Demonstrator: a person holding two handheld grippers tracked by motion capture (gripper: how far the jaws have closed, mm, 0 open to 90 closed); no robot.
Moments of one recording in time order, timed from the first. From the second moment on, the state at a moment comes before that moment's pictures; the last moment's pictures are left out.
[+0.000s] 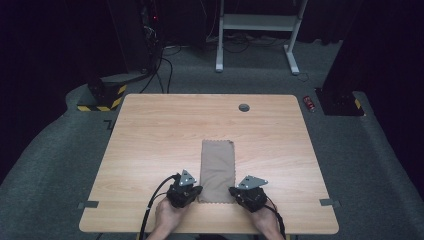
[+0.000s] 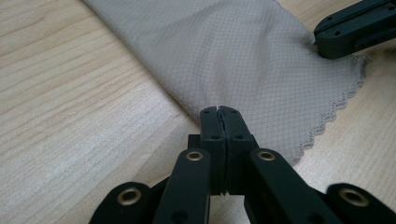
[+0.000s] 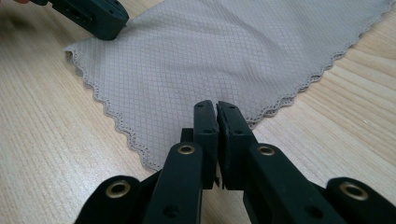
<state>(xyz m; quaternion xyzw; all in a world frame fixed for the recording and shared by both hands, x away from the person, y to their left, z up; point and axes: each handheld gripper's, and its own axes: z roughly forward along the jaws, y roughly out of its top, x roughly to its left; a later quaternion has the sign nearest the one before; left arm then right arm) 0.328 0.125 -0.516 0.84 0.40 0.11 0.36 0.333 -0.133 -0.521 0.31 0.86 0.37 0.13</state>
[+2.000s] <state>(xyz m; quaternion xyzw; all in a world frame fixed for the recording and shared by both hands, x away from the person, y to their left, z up) 0.504 0.115 -0.505 0.79 0.49 0.16 0.35 0.474 -0.123 -0.500 0.43 0.80 0.39 0.13</state>
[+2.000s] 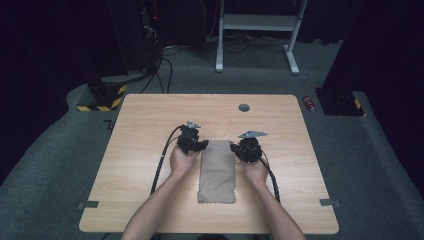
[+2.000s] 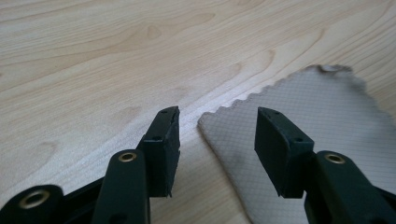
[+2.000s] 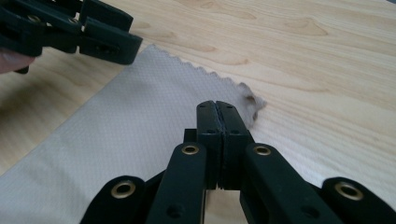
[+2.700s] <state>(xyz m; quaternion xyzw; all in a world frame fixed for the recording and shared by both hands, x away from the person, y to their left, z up) 0.510 0.112 -0.514 0.79 0.48 0.17 0.33 0.518 -0.112 -0.518 0.49 0.78 0.34 0.18</state>
